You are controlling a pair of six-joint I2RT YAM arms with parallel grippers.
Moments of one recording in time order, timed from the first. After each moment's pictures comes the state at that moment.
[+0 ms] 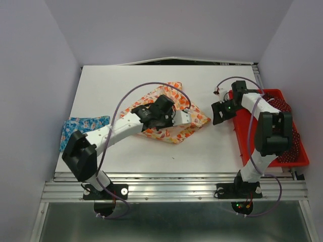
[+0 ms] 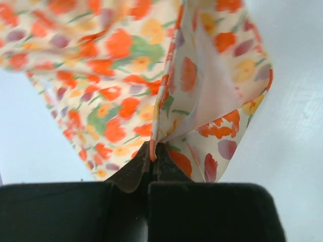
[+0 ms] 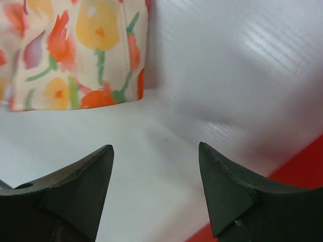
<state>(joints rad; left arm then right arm) -0.88 1.58 1.24 -0.60 -0.02 0.70 -0.01 1.78 1.26 -0.79 -0.44 -0.44</state>
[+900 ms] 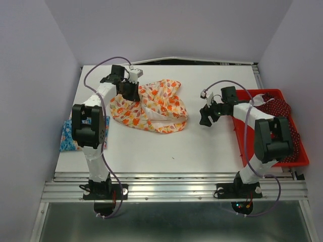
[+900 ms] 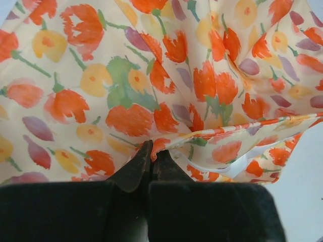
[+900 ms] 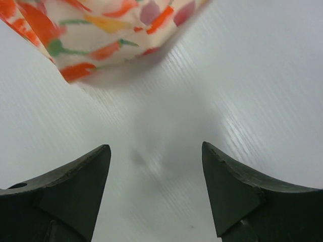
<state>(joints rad) -0.16 1.94 1.55 -0.56 0.46 0.20 0.11 1.68 1.04 -0.36 -0.63 -0.59</state>
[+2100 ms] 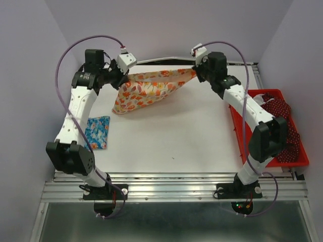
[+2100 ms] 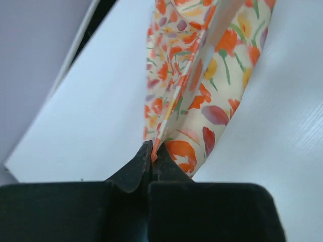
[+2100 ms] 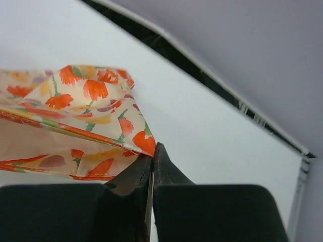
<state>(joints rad) -0.12 1.58 1.68 -0.76 0.52 0.62 0.35 1.74 1.51 -0.21 0.03 -0.34</state>
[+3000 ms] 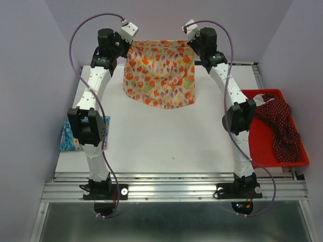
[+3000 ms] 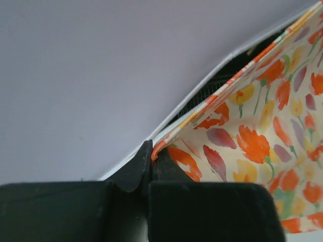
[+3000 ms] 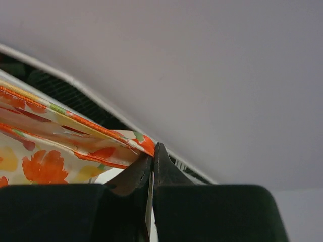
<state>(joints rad) -0.13 1.96 2.01 -0.26 0.28 0.46 0.31 2.35 2.52 -0.39 0.20 -0.61</state>
